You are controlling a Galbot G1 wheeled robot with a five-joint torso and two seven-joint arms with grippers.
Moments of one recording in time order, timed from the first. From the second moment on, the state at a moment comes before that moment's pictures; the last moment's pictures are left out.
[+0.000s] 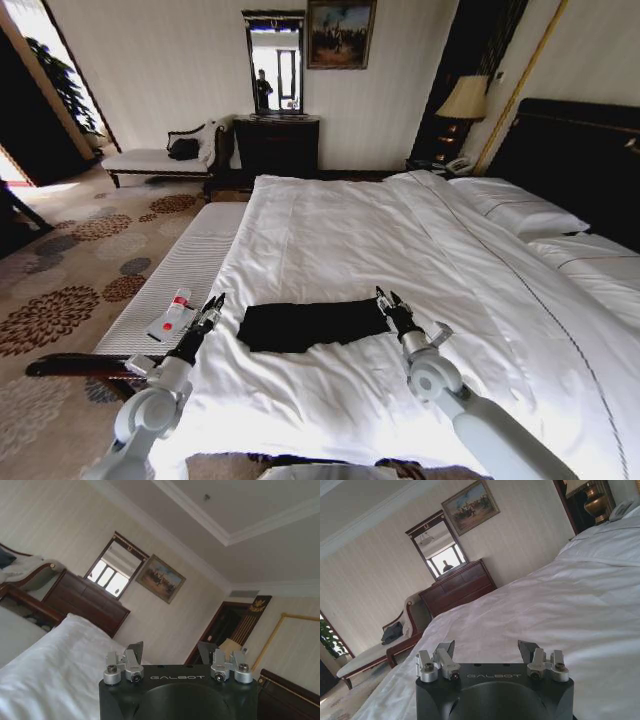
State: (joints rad) left arm 1.47 -1.12 -0.70 -2.14 -1.10 0.05 0.13; right arm -1.11 0.85 0.17 2.00 1.15 0.08 0.47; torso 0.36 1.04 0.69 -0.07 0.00
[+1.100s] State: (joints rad) left arm 1.38 -1.07 -0.71 -2.37 -1.05 0.17 0.00; right arm -0.77 1.00 0.00 1.68 1.64 -0.30 0.76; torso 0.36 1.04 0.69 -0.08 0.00
